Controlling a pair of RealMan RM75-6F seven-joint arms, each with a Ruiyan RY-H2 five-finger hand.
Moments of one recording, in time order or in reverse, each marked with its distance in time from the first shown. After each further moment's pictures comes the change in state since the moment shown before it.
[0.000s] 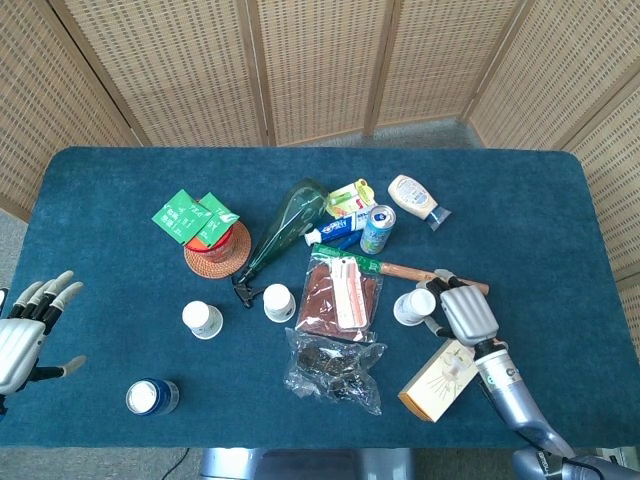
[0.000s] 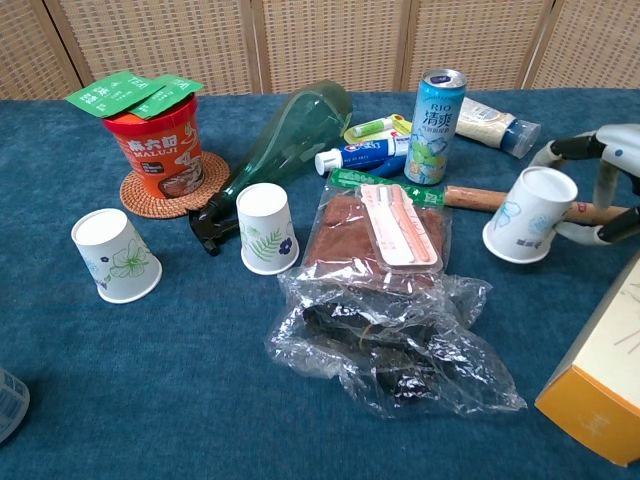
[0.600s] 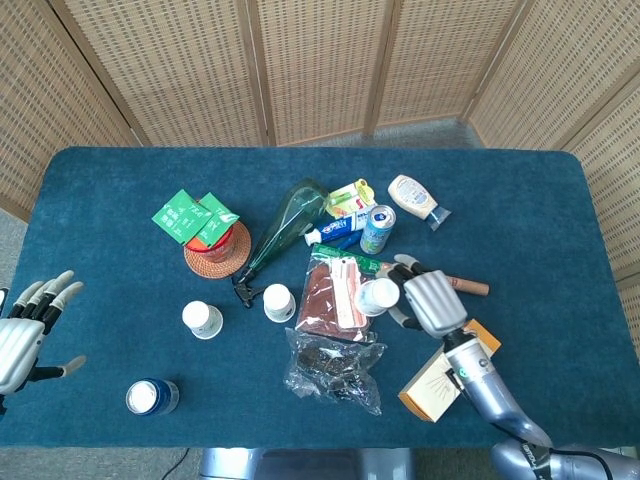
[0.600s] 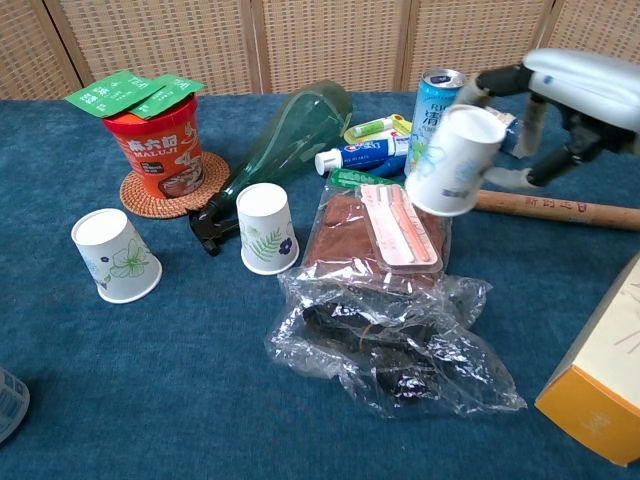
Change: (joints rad) left arm -0.002 0.006 0.001 0.003 0.005 -0.002 -0.024; right arm 0.095 0.037 0.087 -0.259 0.026 -0.038 -0.146
